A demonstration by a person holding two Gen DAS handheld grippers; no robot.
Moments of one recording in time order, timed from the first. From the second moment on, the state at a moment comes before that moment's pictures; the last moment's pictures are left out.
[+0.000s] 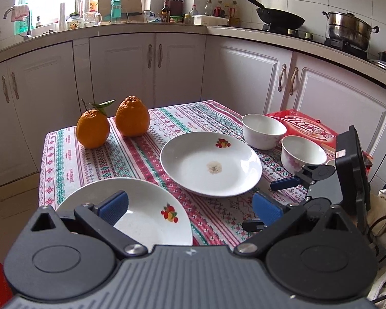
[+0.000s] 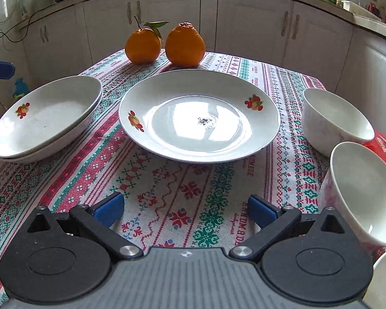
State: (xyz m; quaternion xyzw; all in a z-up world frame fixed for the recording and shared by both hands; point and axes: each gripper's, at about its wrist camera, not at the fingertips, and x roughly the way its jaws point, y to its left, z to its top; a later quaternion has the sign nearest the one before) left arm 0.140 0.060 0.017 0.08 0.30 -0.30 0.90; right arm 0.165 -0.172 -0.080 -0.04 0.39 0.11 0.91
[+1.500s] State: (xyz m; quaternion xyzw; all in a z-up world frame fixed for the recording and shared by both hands) left arm 0.344 -0.078 -0.052 0.20 0.45 -0.39 0.78; right arm 0.208 -0.183 -0.081 -0.04 0.37 0.12 0.92
